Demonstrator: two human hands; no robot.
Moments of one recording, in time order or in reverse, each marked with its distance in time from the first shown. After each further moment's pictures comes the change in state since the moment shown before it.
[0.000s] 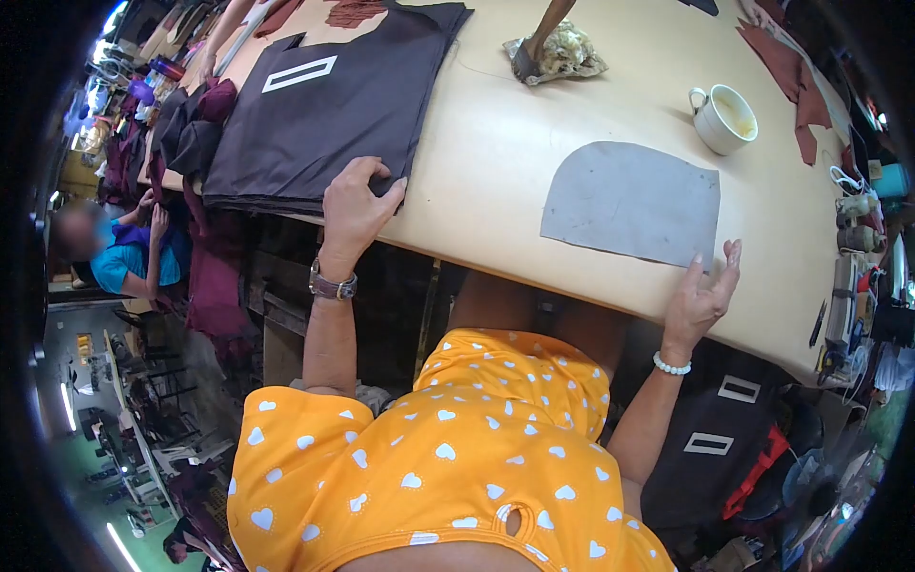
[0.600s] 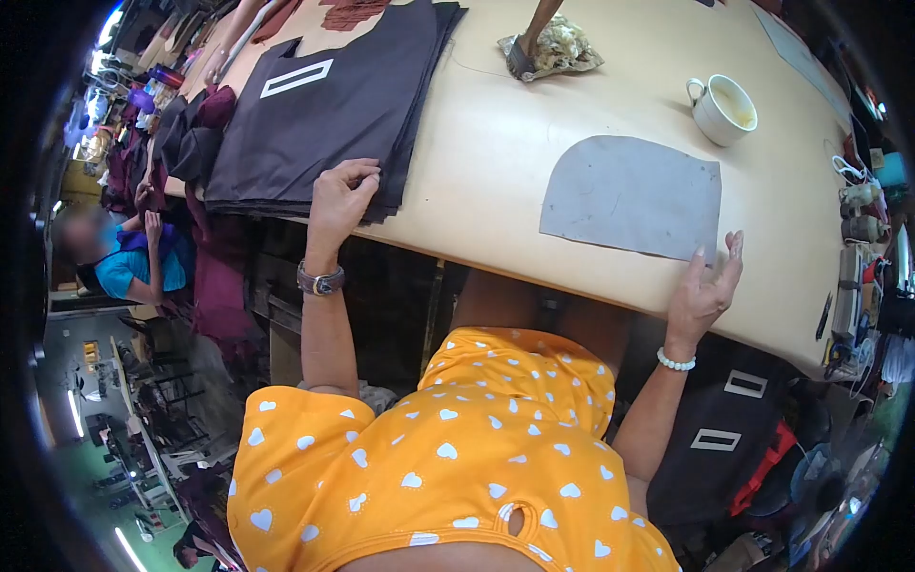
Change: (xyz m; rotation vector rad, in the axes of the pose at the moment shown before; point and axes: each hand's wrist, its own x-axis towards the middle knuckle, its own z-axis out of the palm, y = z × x) left_hand 0.010 -0.033 0.002 -0.307 -0.067 -0.059; right_hand 0.001 -0.004 -0.001 0.018 -0.004 0.023
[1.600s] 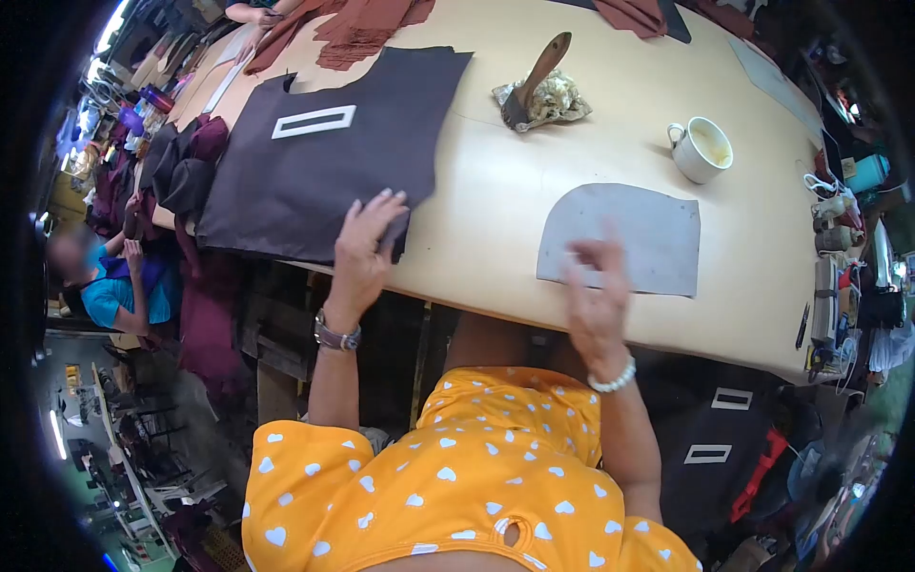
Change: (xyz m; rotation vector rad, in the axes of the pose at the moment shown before) left_hand -0.013 0.024 0.006 0.115 0.015 0.455; right_hand -0.014 -0.112 0.034 0.506 -0.492 -0.017
